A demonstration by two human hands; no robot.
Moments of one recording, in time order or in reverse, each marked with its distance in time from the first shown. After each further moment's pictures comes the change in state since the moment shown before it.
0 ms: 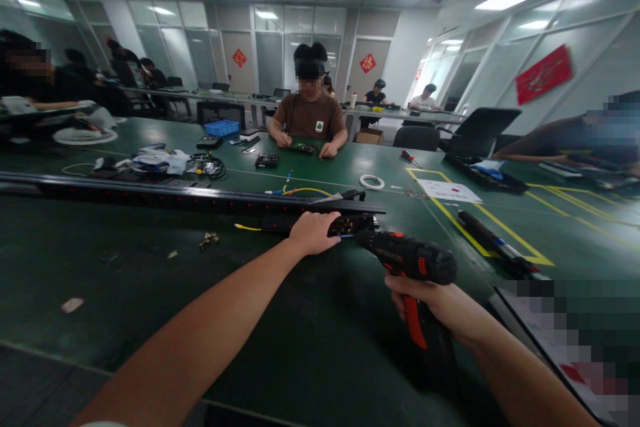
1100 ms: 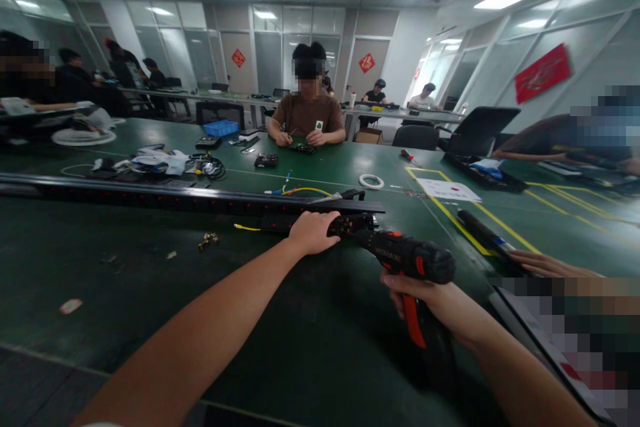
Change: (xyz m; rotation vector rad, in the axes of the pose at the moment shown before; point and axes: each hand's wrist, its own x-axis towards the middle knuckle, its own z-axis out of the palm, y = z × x) left_hand 0.000 0.002 -0.004 -0.014 -0.003 -0.008; right_hand 0.000 -0.002 0.003 0.039 -0.001 -0.051
